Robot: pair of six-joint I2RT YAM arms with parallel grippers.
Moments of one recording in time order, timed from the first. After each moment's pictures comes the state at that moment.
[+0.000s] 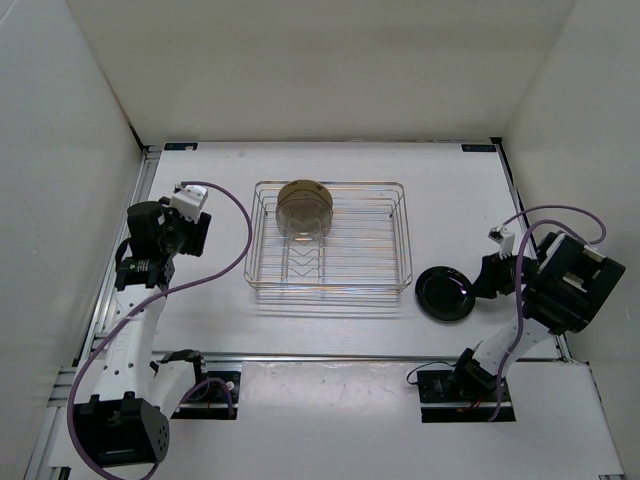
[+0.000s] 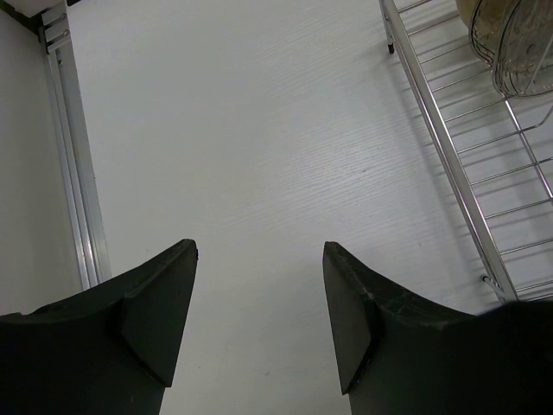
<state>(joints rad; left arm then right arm) 0.08 0.93 0.82 -0.40 0.21 0.43 -0.65 1.76 0.99 -1.01 -0.77 -1.17</state>
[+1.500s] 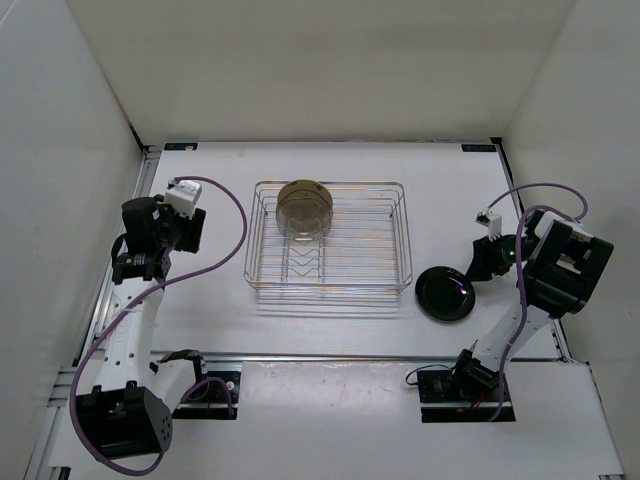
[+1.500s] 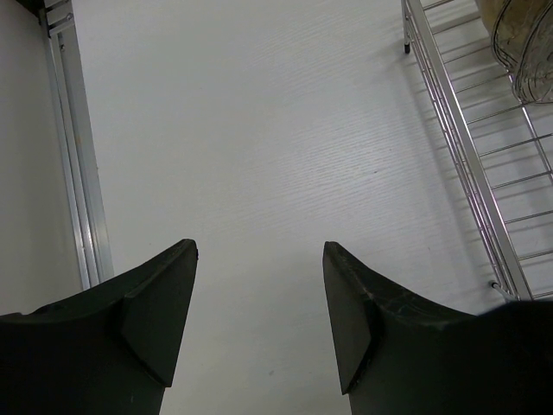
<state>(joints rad) 0.13 0.97 0.85 -0.40 0.23 0.42 -0.50 1.88 1.18 -1.02 -0.69 -1.11</state>
